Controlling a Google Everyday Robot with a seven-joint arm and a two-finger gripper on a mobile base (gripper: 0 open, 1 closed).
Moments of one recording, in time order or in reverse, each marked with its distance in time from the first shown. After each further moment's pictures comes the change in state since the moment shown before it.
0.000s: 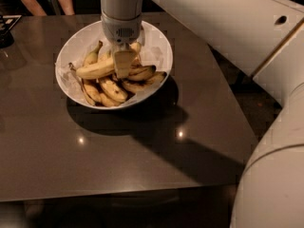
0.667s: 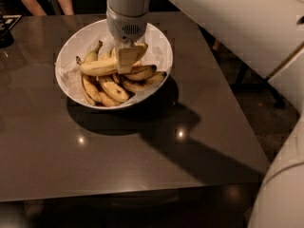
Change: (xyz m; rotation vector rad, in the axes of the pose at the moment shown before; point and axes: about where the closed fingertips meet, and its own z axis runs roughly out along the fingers) arm 0.004 0.001 -0.013 0.033 -0.043 0.002
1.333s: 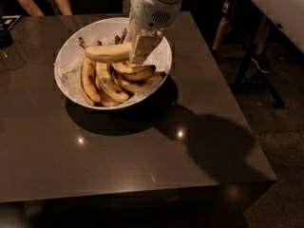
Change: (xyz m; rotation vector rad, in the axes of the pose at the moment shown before) arm 0.014 0.017 -0.057 0.120 -0.163 -0.017
